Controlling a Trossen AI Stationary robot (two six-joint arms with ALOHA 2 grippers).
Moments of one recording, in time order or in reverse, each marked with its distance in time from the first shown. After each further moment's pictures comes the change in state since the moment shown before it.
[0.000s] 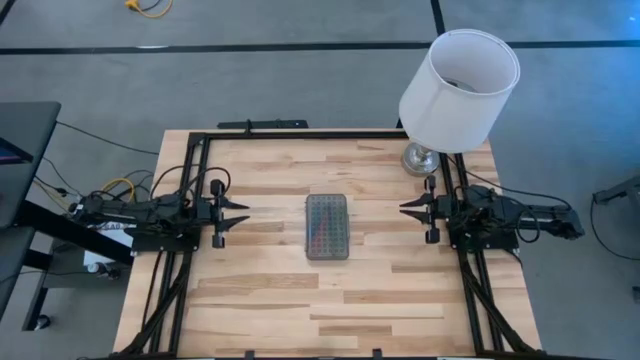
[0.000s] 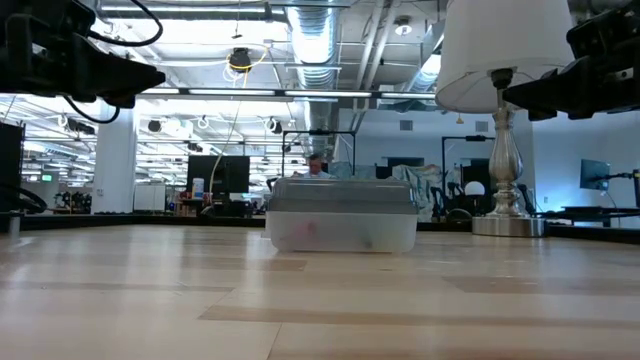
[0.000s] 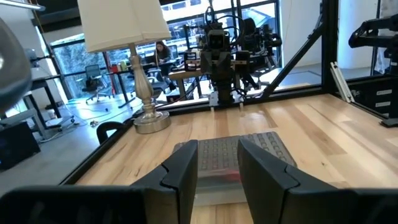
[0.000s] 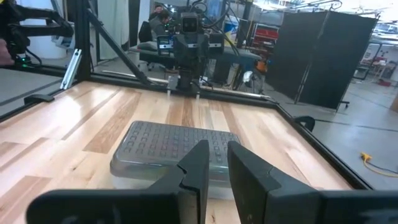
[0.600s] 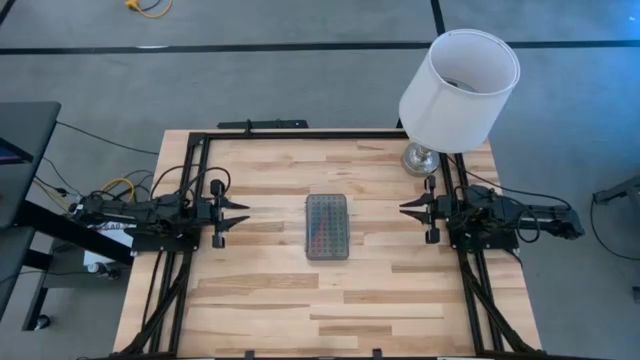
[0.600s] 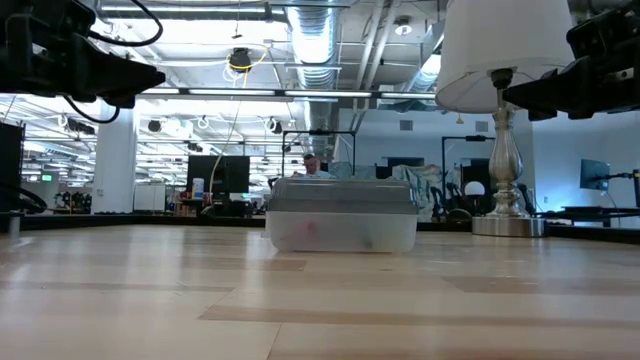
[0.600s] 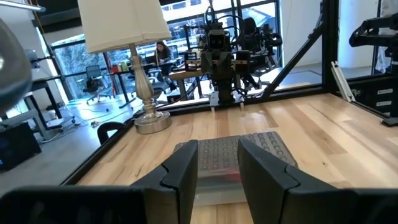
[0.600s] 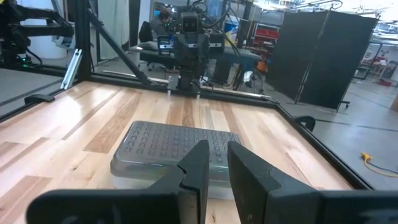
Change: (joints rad) left arm 0.000 0.000 0.000 -0.001 -0.001 0.002; right arm 0.001 0.000 0.000 -0.001 0.000 0.000
